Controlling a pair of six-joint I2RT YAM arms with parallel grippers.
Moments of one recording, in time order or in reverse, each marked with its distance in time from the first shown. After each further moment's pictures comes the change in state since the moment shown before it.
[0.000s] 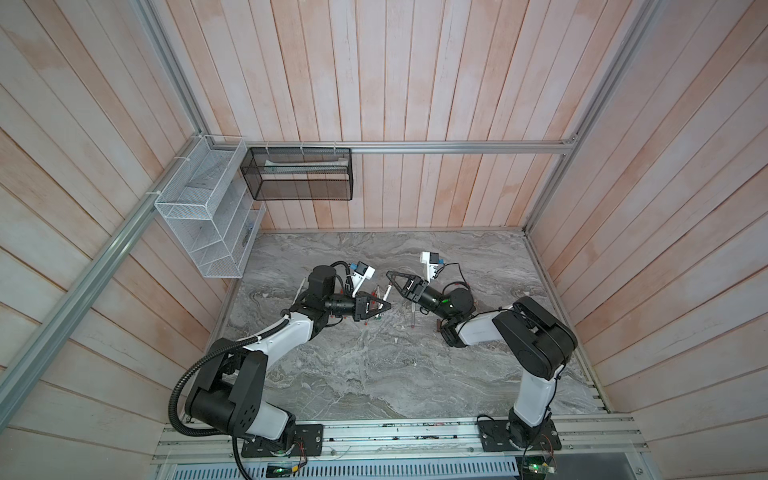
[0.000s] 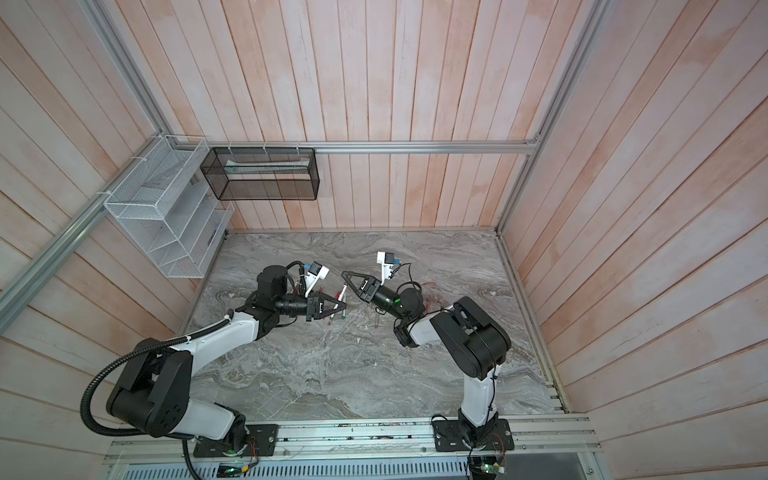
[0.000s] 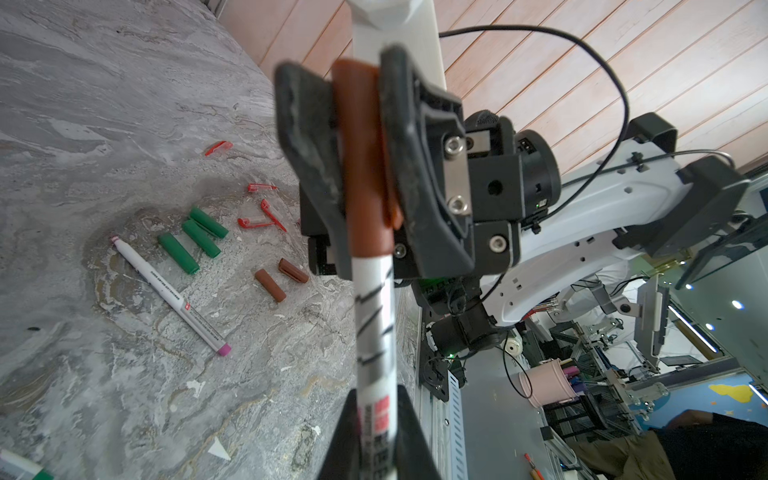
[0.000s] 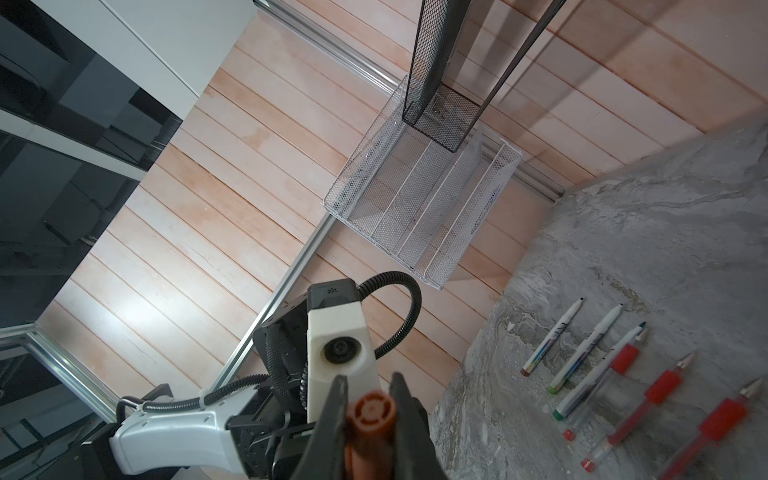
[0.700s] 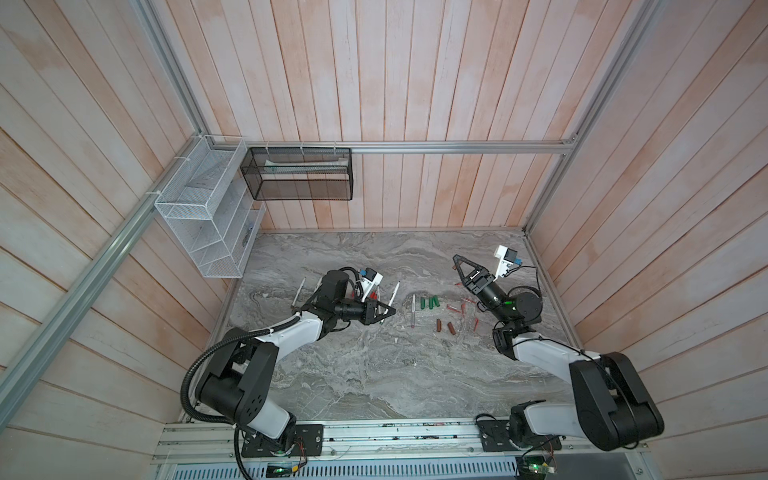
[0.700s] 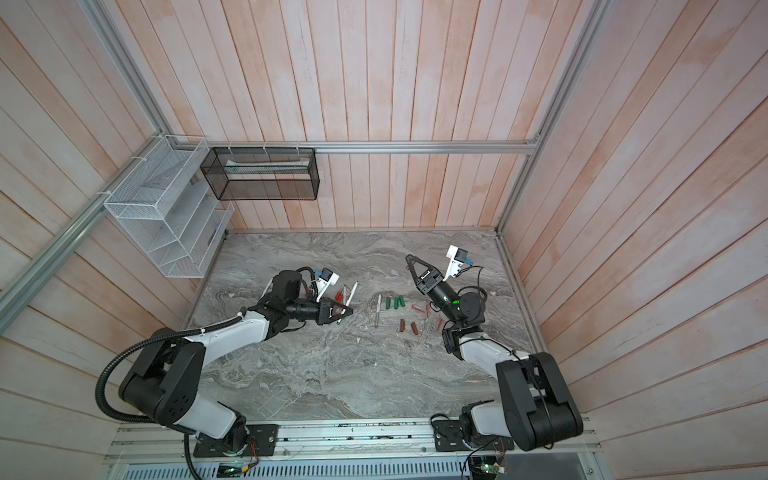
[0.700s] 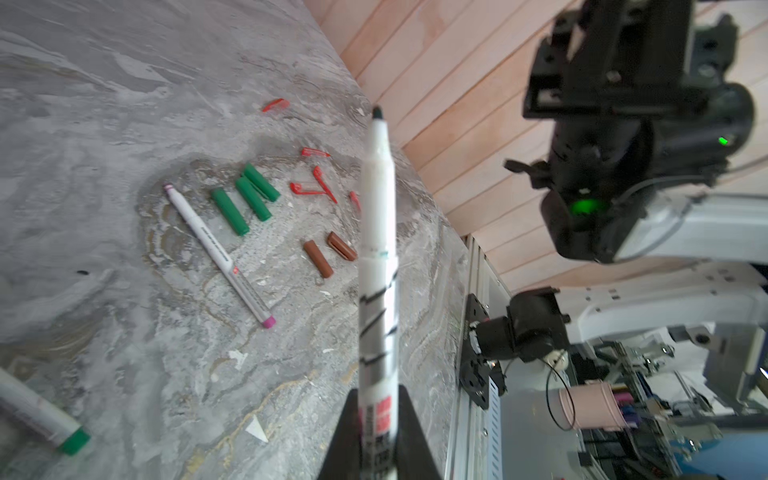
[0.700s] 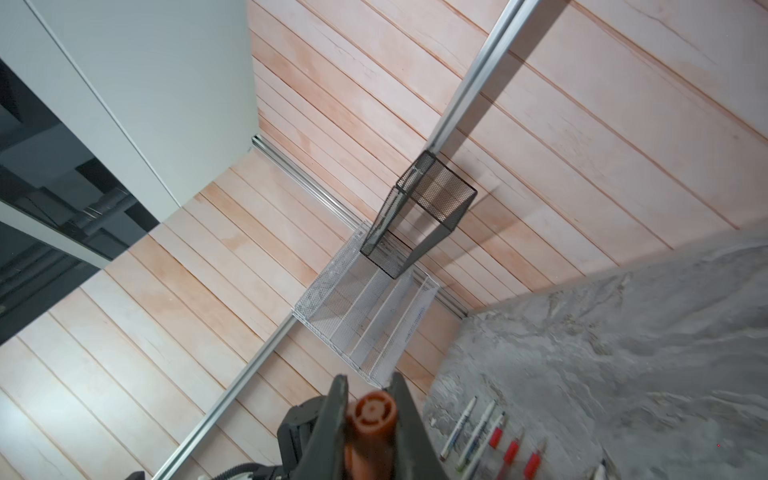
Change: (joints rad) left arm -0.060 0.100 0.041 -0.093 -0.221 0.013; right arm -0.359 -0.571 -0.264 -0.347 0.025 -0.125
